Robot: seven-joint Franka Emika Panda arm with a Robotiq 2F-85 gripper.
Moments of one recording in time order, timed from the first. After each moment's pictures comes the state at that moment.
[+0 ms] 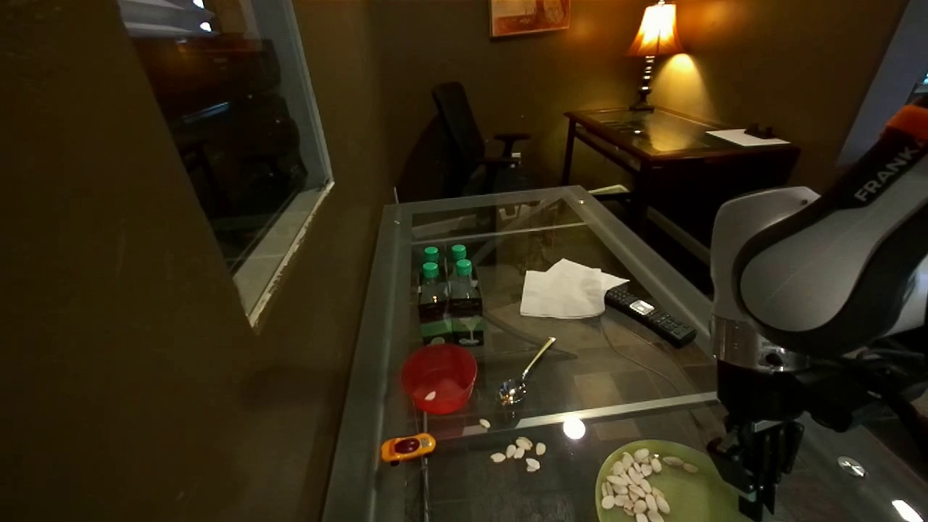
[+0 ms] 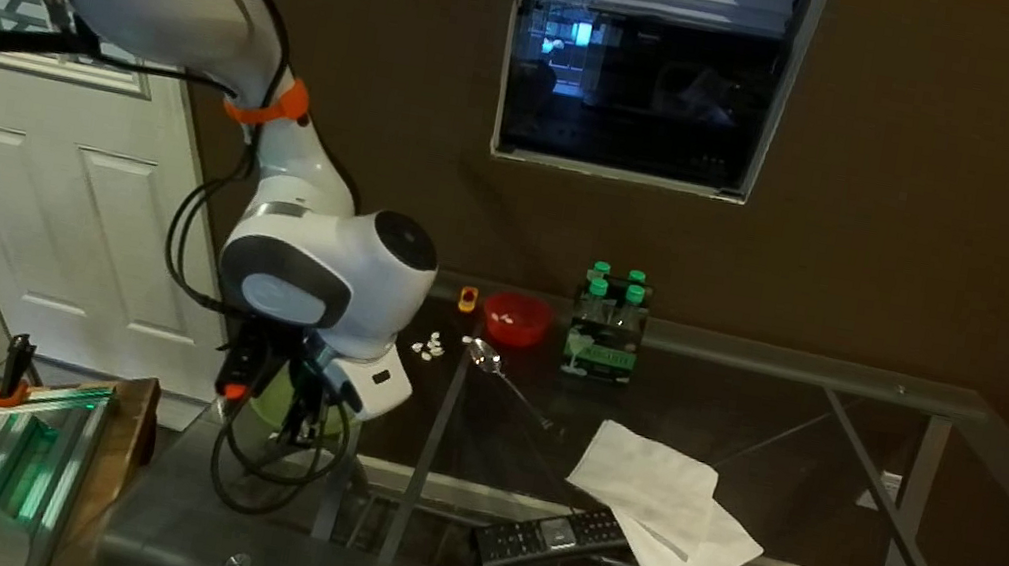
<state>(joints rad) 0.10 0.16 0.13 -2.68 0.48 2.49 -0.02</state>
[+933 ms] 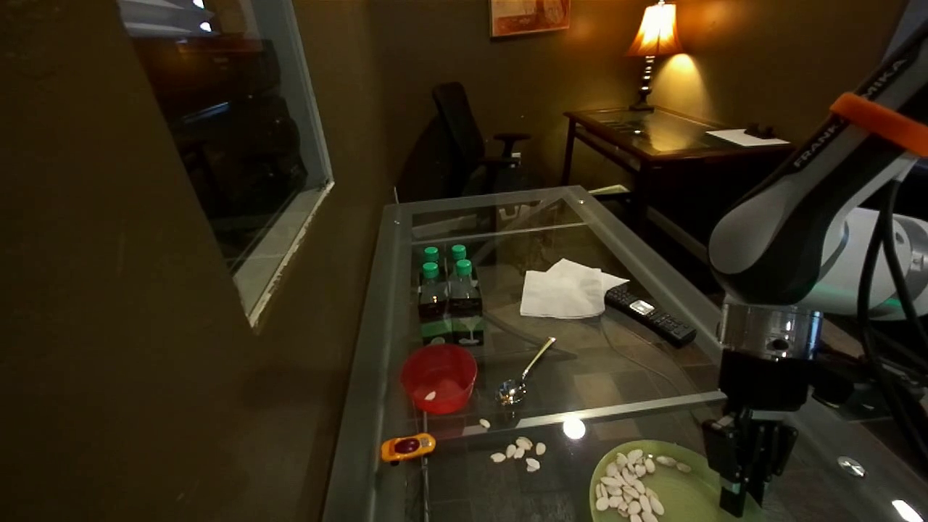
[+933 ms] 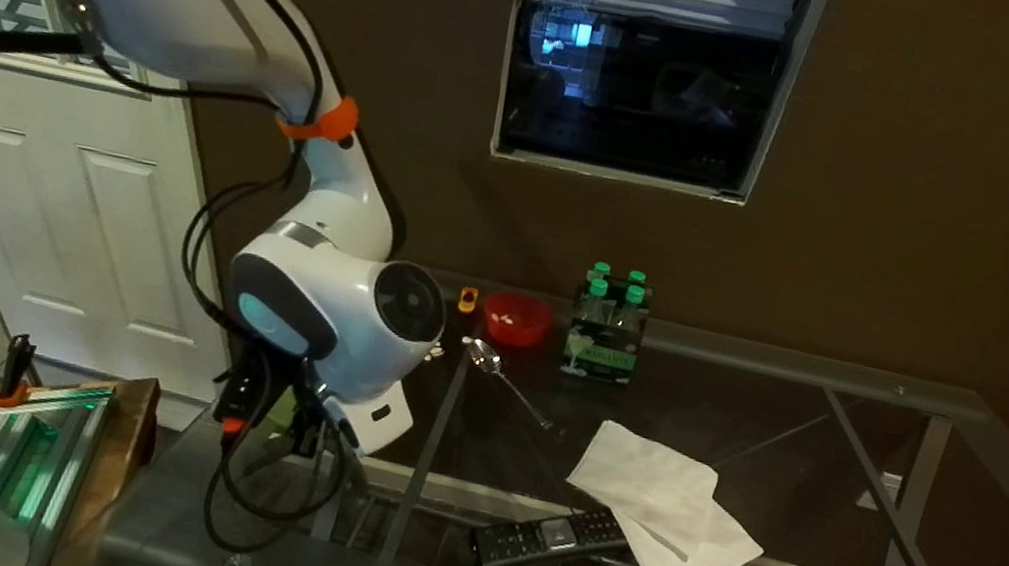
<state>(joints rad) 0.01 0.19 0.14 -2.66 0.80 2.42 -0.34</state>
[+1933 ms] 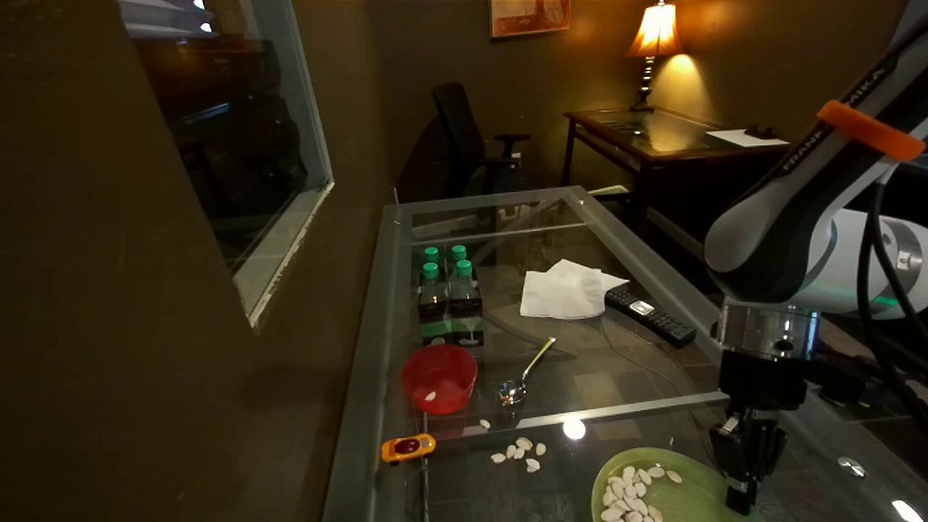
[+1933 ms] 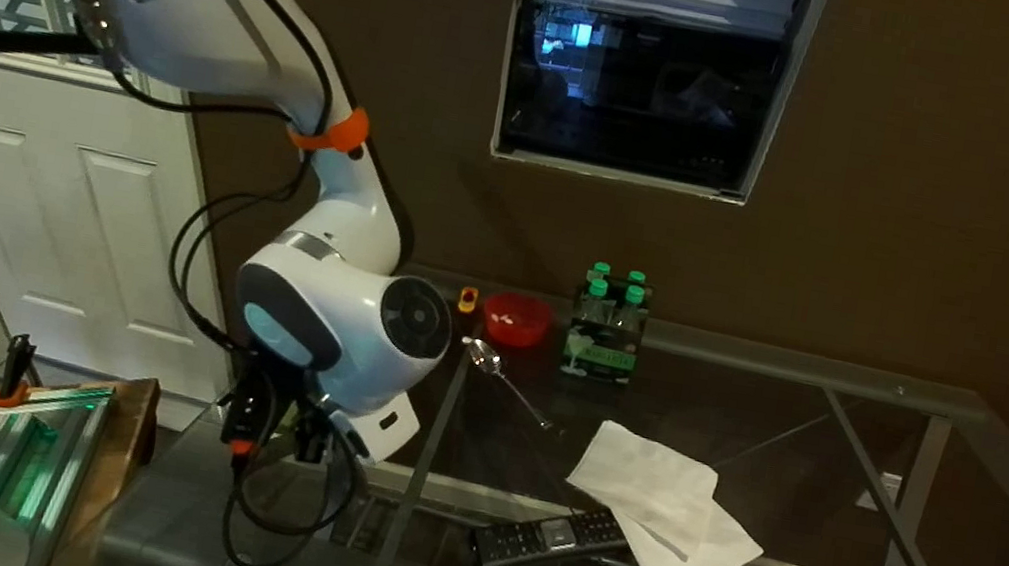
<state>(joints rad) -0.01 0.22 0.12 -2.64 0.80 2.40 -0.47</state>
